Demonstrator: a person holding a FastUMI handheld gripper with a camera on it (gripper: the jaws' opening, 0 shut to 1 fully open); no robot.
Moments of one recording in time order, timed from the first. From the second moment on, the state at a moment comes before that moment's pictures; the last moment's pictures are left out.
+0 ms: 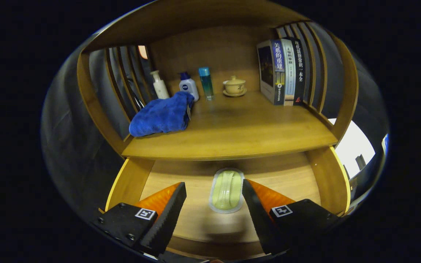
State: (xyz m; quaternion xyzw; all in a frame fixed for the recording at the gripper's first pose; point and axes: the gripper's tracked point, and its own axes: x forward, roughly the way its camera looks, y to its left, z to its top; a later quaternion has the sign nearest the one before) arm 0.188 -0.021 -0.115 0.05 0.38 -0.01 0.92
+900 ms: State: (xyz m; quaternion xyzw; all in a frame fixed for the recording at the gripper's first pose) arm 0.210 -0.036 -0.188 0.06 0.50 -0.06 0.86
